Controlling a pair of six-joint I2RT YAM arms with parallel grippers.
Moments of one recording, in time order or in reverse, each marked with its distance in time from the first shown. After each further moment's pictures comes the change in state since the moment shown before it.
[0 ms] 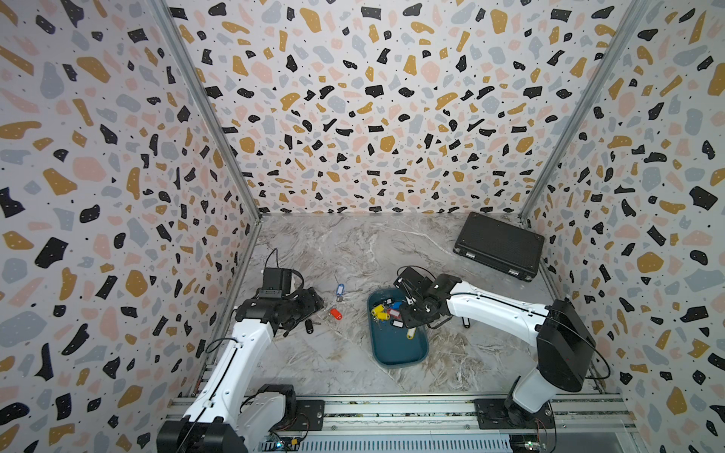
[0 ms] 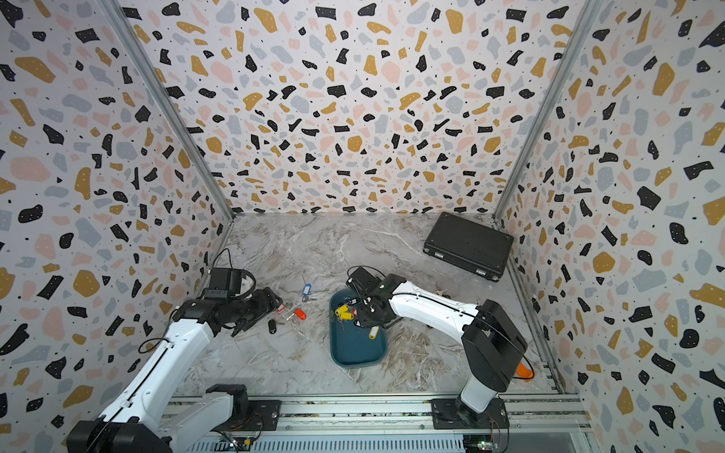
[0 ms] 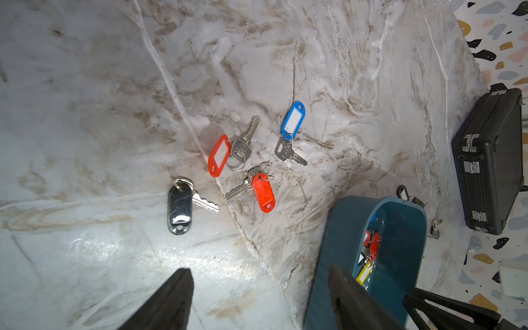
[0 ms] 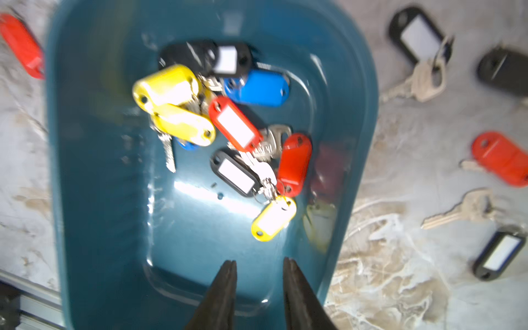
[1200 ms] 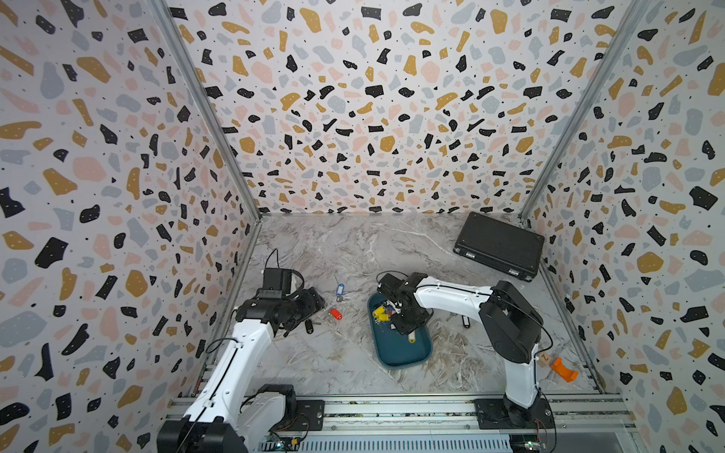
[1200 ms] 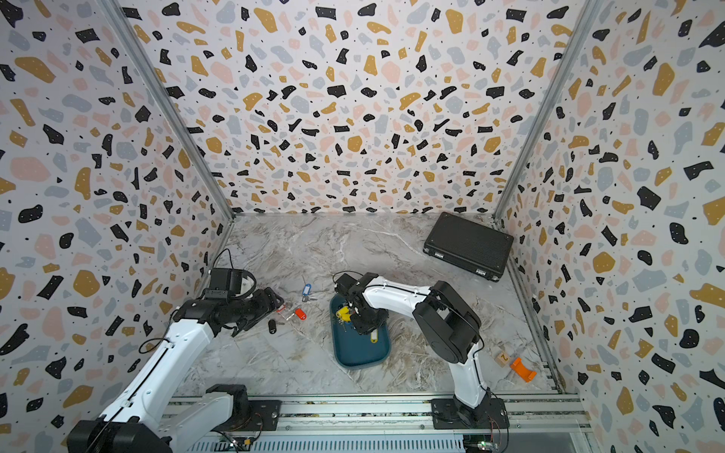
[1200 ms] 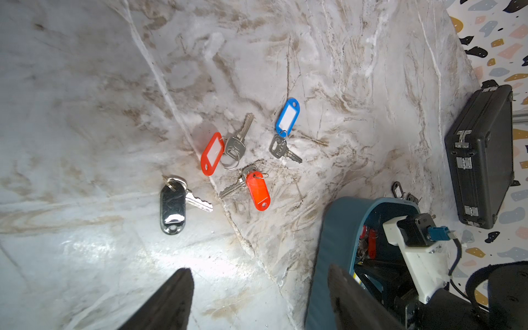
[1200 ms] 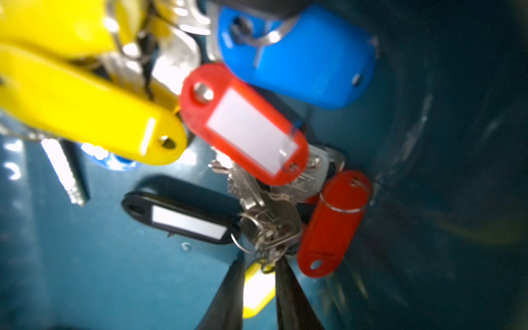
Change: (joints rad) left arm 0.000 0.000 -0.006 0.008 0.022 0.000; right arm 0.000 0.300 0.127 -0.111 0.006 -0.246
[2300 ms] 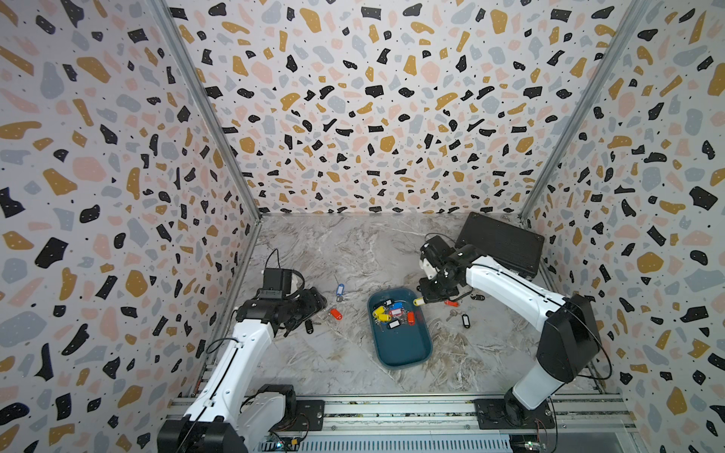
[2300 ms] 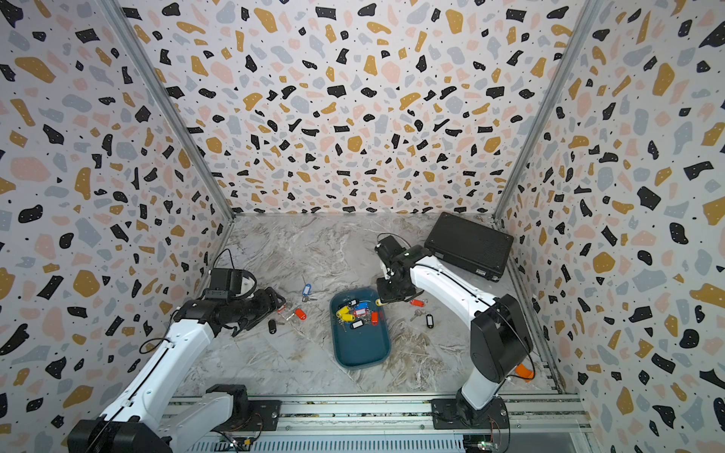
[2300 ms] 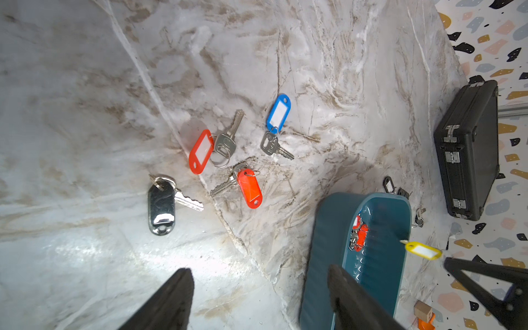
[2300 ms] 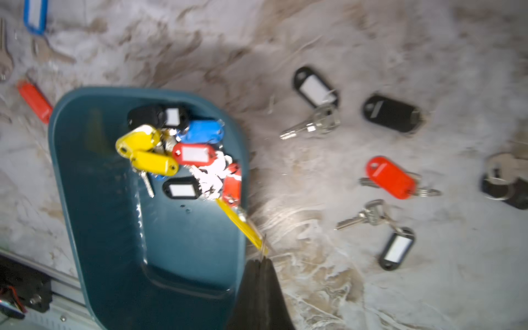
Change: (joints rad) left arm 0.000 0.002 -0.005 0.017 0.041 0.002; right arm -0.330 -0.325 -0.003 -0.052 -0.129 0.041
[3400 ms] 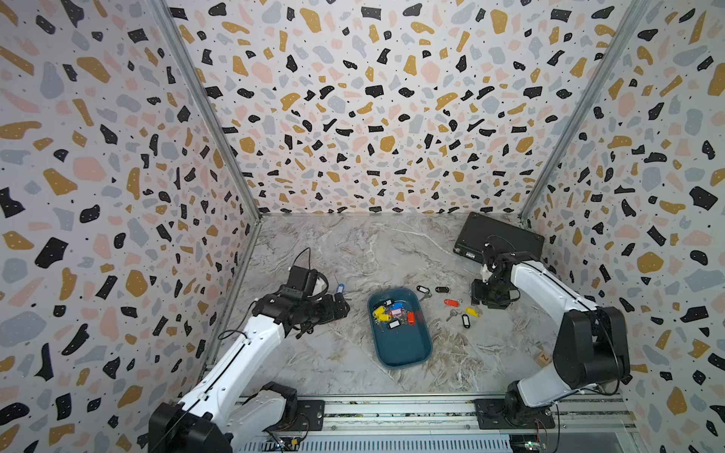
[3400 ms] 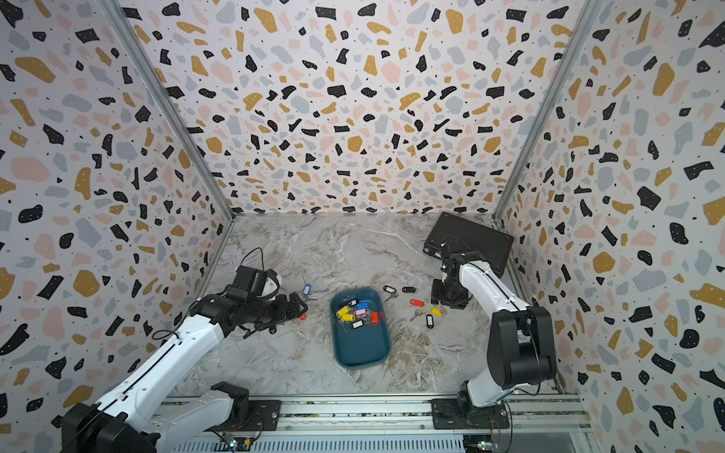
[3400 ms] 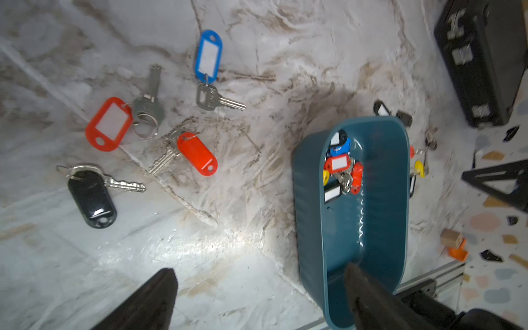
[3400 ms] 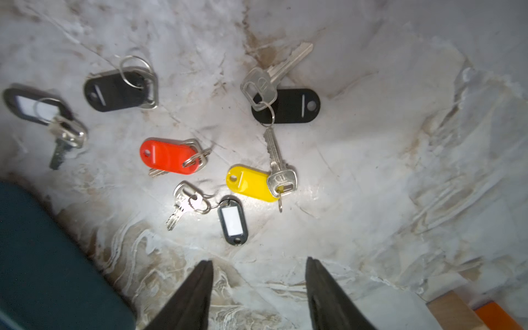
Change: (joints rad) left arm -0.309 0.045 0.090 -0.069 -0.068 0.074; right arm -0.414 -0.127 -0.253 -0.003 0.037 -0.043
